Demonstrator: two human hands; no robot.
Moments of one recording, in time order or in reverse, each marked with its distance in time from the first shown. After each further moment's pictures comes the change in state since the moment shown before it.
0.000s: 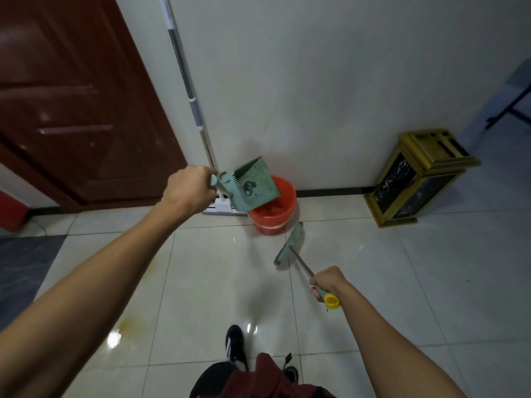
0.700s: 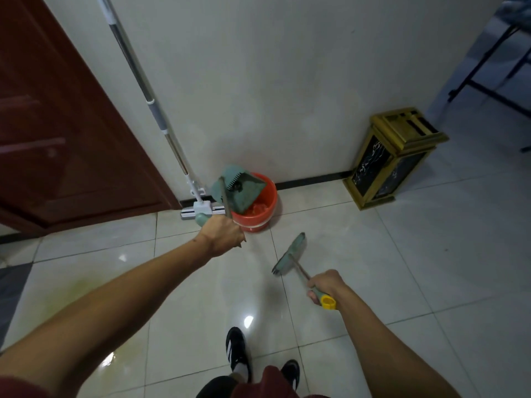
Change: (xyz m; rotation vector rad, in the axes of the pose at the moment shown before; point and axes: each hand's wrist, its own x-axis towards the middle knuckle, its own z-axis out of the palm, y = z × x) left_hand 0.015 0.058 0.106 0.666 -0.392 0.726; right_hand 0.011 0.014 -0.012 0.237 0.056 0.066
